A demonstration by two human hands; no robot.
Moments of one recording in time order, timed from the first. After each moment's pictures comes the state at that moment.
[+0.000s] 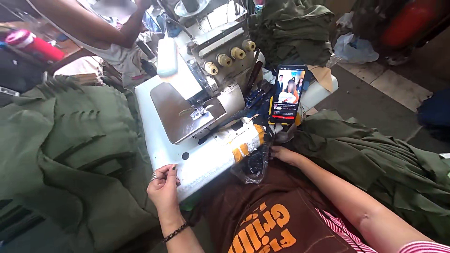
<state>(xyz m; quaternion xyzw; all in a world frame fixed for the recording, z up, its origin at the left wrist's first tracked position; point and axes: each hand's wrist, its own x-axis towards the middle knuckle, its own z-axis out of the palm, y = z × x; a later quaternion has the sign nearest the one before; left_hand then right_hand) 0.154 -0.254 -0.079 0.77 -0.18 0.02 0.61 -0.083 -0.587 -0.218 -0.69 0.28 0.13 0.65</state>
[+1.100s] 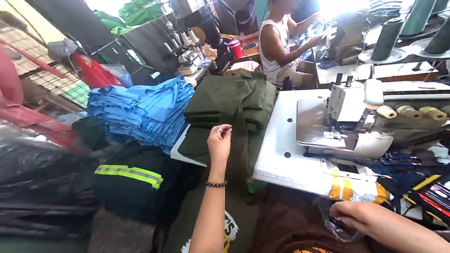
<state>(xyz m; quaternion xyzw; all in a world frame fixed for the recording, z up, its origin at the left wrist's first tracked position) 0.183 -0.152 0.054 0.88 -0.03 0.24 0.41 -0.007 -0.526 0.012 -0.88 -0.24 0.26 0.31</state>
